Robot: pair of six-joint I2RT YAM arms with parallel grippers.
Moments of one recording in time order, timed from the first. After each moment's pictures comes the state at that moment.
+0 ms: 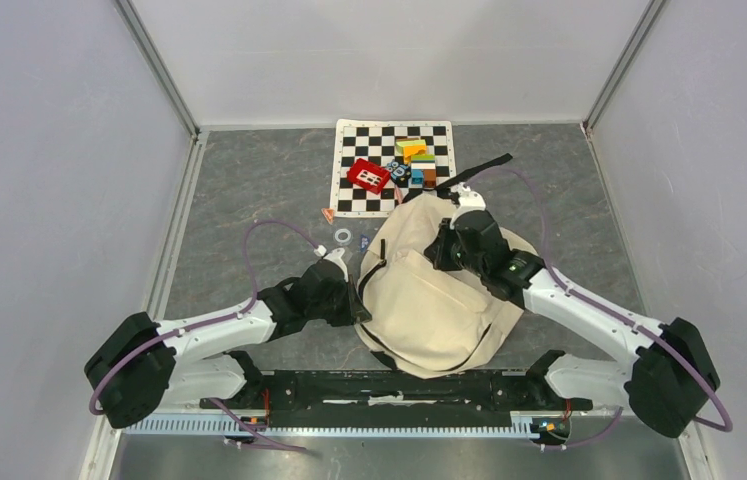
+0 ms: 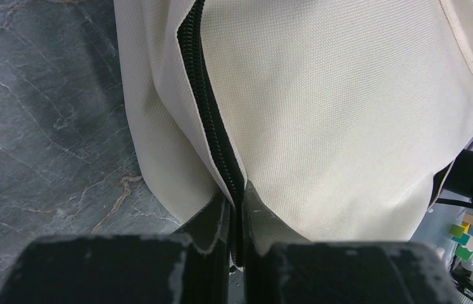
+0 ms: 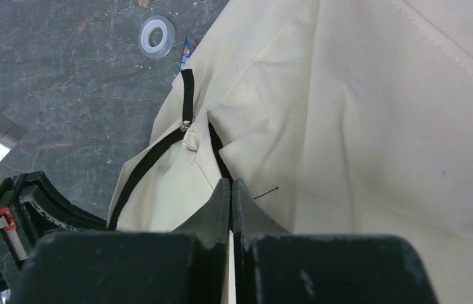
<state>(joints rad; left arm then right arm) -0.86 1.15 0.46 -0.09 0.09 -0.88 0.68 1.15 0.73 -0.17 0.10 0.59</state>
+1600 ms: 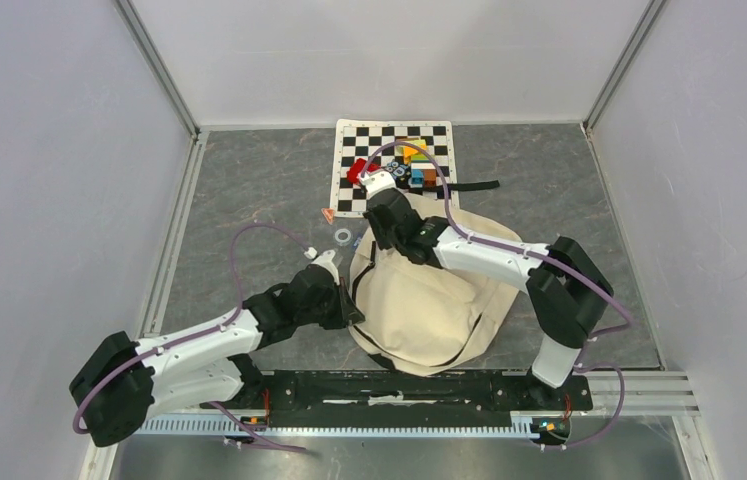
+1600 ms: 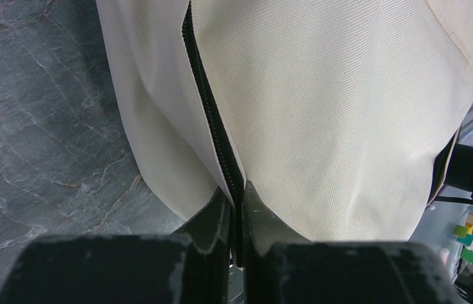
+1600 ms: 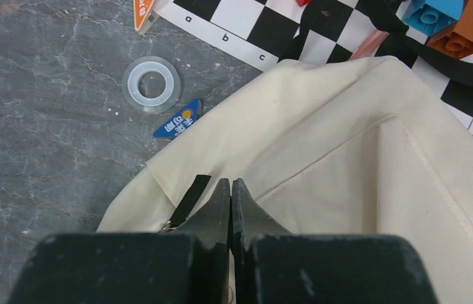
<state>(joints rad) -0.86 1.02 0.42 -0.15 0.05 -0.87 0.86 1.76 1.23 -0.16 0.35 0.23</state>
